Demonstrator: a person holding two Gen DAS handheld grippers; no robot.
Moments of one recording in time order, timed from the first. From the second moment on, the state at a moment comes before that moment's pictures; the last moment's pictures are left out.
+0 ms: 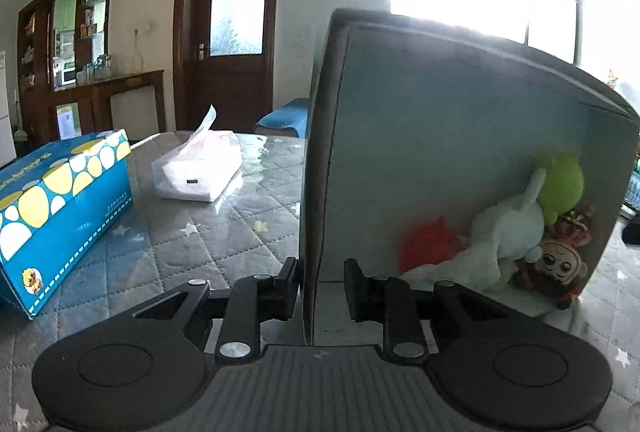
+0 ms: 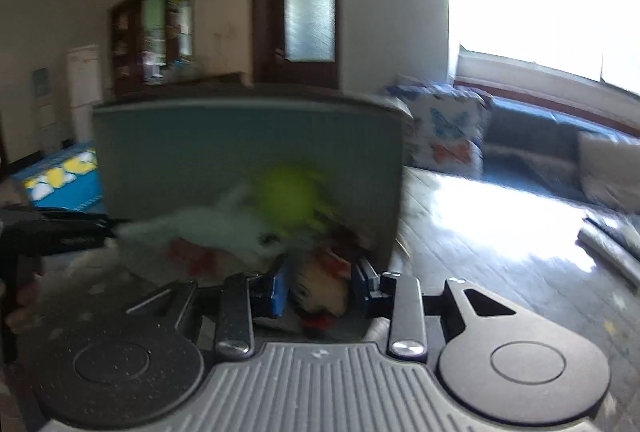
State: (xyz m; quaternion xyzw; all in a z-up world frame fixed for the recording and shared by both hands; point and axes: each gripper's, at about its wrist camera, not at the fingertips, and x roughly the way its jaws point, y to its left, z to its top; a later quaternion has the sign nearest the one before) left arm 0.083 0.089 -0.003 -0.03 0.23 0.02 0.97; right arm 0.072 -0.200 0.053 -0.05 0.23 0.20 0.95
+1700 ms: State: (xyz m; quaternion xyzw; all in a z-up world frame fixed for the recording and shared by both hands) left arm 0.101 0.038 0.013 -0.02 0.22 -0.07 0.97; right arm 0.084 -0.148 0.067 -0.10 0.26 0.24 0.93
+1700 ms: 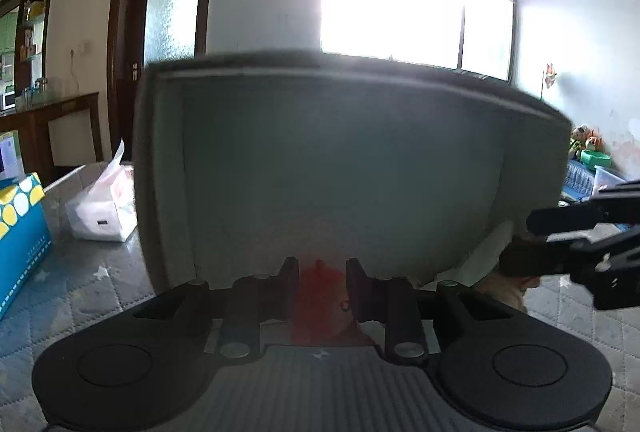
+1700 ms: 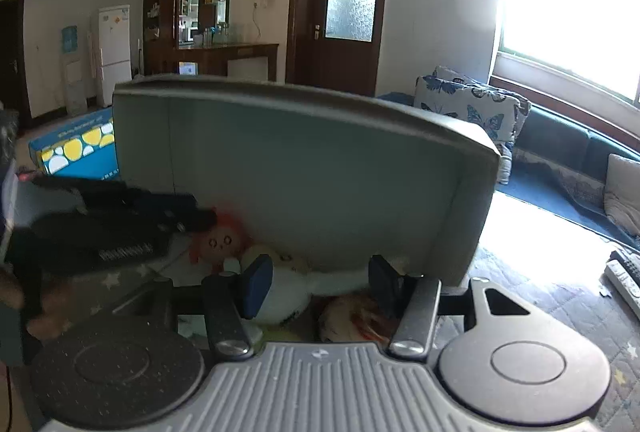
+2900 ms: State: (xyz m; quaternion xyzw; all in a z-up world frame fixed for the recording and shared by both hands) left arm 0.108 0.059 0.000 -0.04 0.25 -0.16 0.95; right arm 0.080 -0.141 0.091 -0.11 0.31 0.30 0.90
